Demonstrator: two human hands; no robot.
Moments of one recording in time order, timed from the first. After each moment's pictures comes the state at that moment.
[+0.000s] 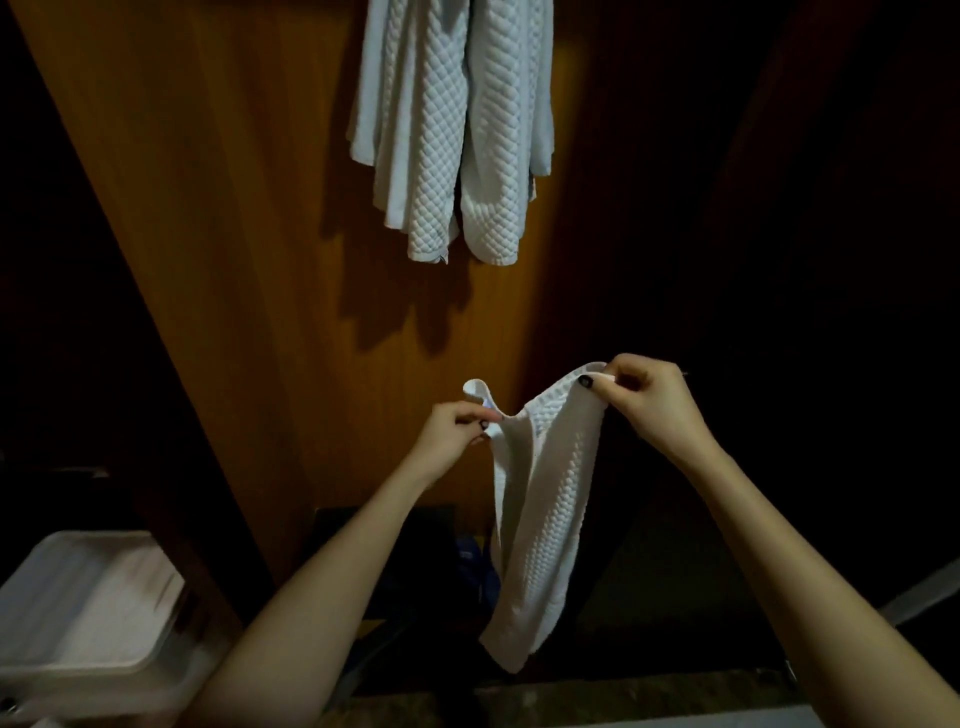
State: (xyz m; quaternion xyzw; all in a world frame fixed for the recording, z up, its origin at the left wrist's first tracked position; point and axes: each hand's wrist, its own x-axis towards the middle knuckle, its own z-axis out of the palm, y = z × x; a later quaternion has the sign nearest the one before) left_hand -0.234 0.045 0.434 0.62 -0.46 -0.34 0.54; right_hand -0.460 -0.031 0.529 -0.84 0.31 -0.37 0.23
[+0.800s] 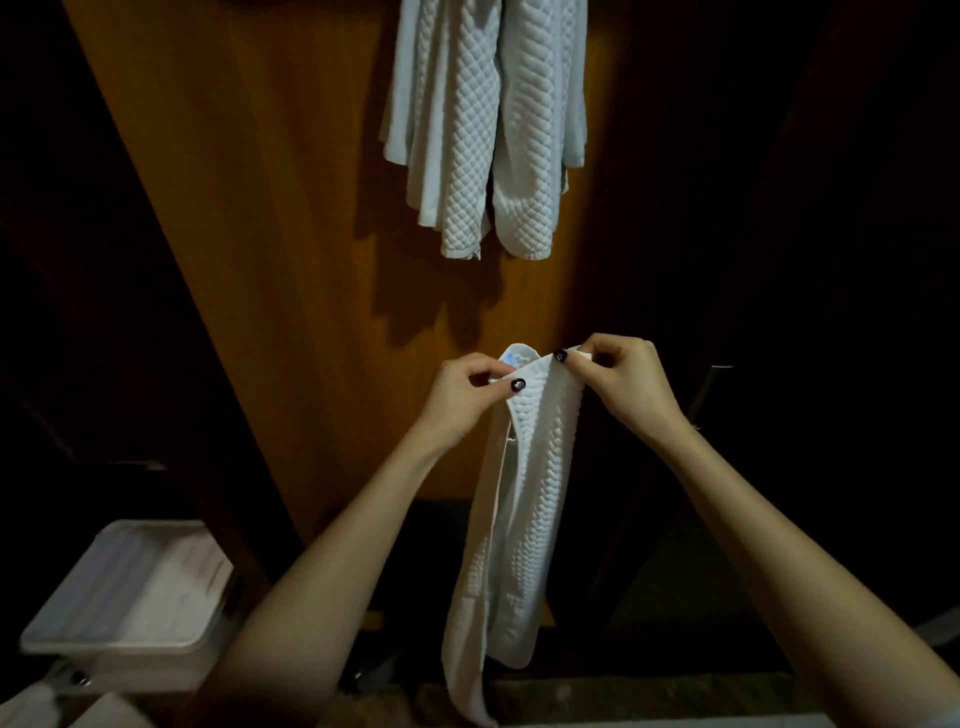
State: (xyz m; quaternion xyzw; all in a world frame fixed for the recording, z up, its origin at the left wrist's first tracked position) left_hand -0.219 0.076 0.499 0.58 -0.52 -0.23 0.58; right_hand -0.395 -0.012 0.534 -0.81 0.32 -0.40 0.29
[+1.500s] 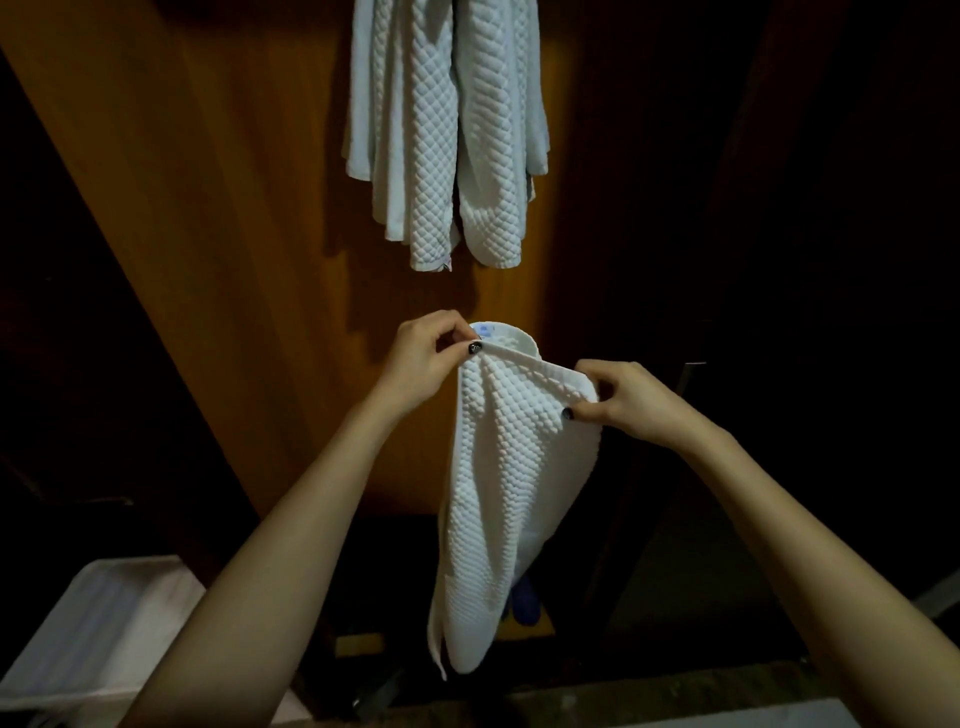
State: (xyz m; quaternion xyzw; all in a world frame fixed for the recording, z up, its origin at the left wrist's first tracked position) left_hand -0.184 0.050 0.533 0.57 -0.65 -0.04 0.51; right_hand -0.436 -0.035 0.533 -0.89 0.31 -0.20 0.26
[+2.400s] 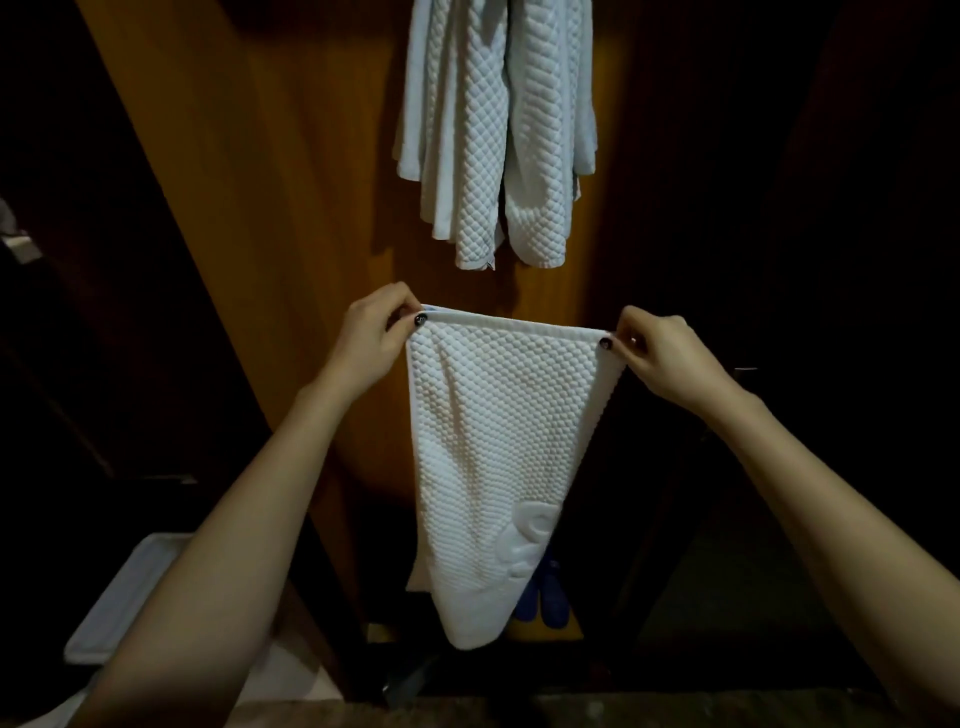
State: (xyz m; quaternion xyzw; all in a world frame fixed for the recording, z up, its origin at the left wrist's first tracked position) left_hand -0.106 0.096 0.550 0.63 -0.63 0.09 0.44; right_hand -0.410 -0.049 0.557 -0.90 0.33 -0.27 0.09
